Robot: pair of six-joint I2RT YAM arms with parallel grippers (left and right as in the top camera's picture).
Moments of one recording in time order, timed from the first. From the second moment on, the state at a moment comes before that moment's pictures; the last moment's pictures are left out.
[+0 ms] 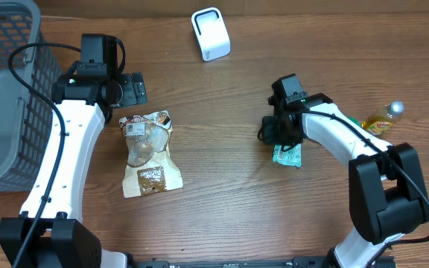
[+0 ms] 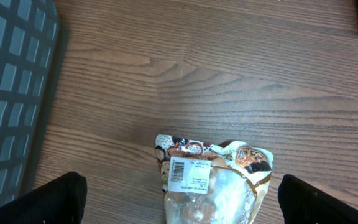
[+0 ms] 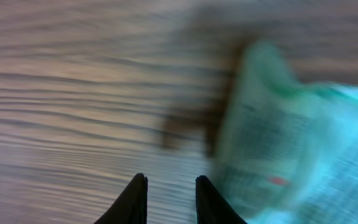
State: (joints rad) left arm -0.05 1.62 1.45 -0.89 -0.17 -0.23; right arm 0.30 1.85 1.17 -0.72 -0.13 0.32
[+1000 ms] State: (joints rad) left arm -0.05 1.62 1.45 -1.05 -0.15 -0.21; right arm 0.42 1.85 1.21 -0.35 -0.69 0.34
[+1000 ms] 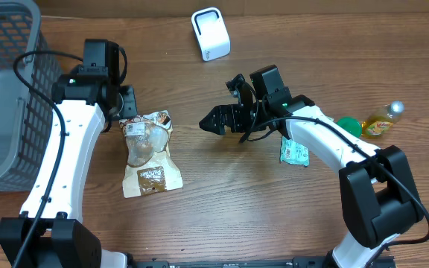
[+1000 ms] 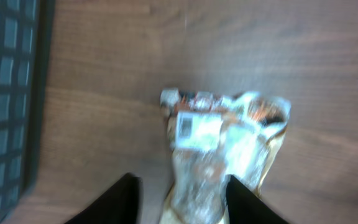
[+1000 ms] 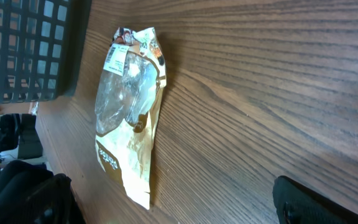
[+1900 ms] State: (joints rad) left arm -0.05 1.65 1.02 -0.82 0.04 -0.18; right arm 0.42 1.85 1.21 -0.34 -0.59 0.34
